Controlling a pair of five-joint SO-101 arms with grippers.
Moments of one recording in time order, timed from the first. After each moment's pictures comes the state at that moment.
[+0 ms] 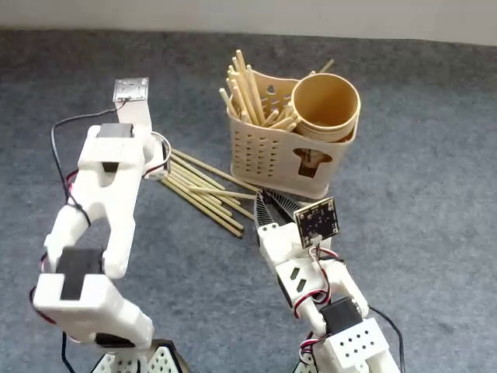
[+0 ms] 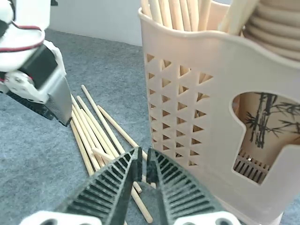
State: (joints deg) left arm -6.8 6.7 15.3 61.1 11.7; right arm -28.7 -86.9 96.0 12.4 1.5
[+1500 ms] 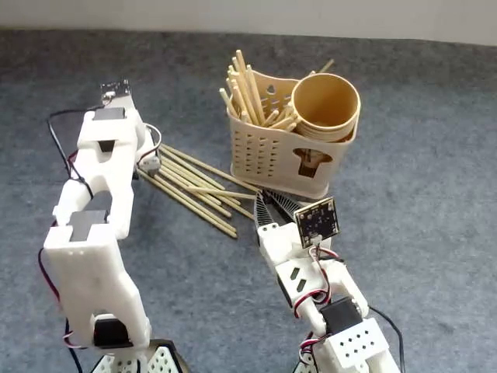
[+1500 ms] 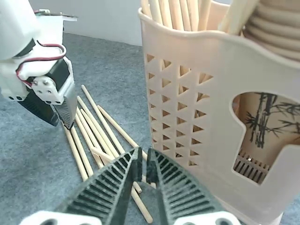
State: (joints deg) left arm -11.1 29.1 -4.7 67.3 18.3; right arm -28.7 -86.9 96.0 12.4 1.5
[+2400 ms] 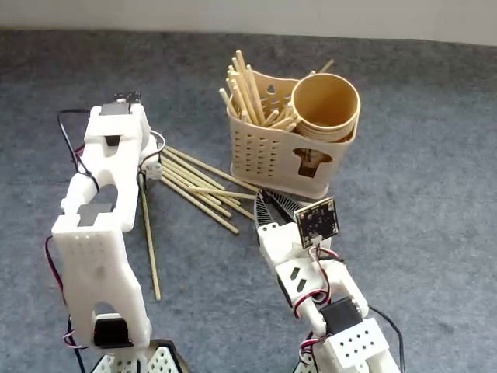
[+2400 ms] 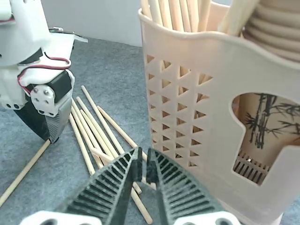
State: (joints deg) left arm -10.9 36.3 -13.1 80.7 15.8; right arm -28.7 -86.9 96.0 12.3 1.5
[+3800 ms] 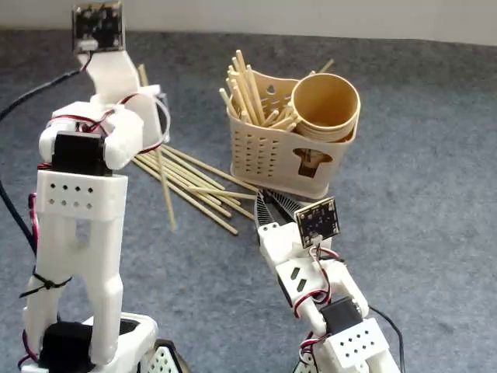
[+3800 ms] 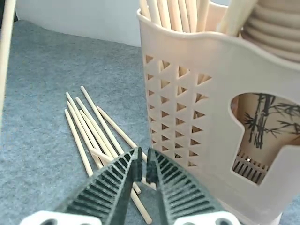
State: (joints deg) left arm 0.9 -22.2 -1.7 71.4 15.9; right arm -28.5 -86.9 96.0 12.3 1.5
